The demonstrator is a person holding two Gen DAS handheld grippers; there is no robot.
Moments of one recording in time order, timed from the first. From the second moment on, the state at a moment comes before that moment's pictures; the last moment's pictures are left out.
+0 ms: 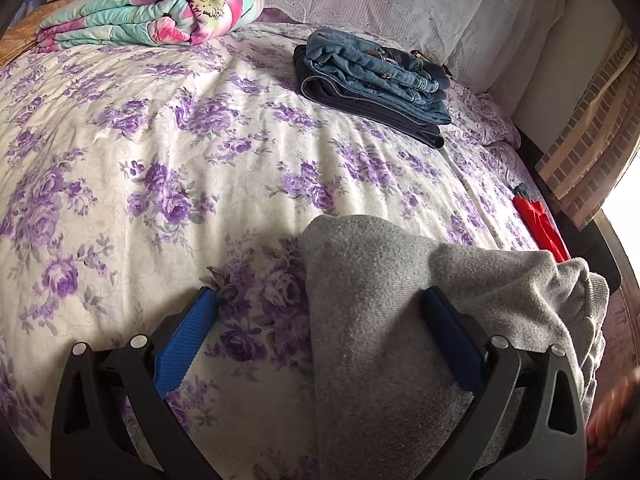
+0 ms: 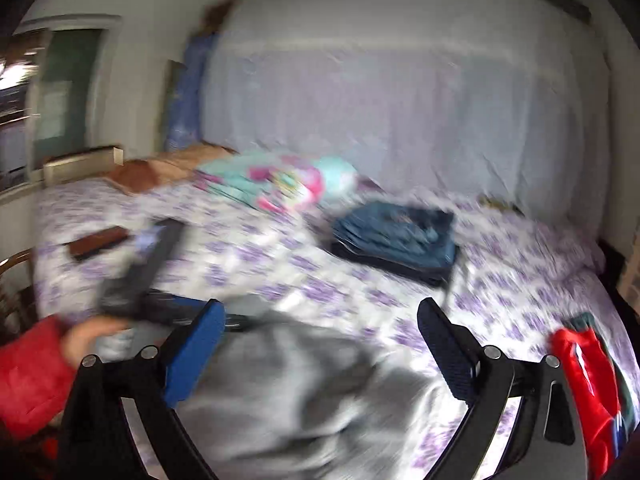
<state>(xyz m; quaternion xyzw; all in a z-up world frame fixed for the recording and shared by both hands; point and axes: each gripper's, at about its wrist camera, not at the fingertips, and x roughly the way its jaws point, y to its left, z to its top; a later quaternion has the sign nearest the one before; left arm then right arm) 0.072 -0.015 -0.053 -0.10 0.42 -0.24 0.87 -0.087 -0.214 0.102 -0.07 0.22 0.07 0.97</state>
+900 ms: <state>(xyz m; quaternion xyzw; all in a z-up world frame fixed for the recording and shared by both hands) 0.072 -0.011 -0.053 -0.11 0.42 -0.24 0.87 -0.154 -0.301 0.033 0.12 0.29 0.10 0.95</state>
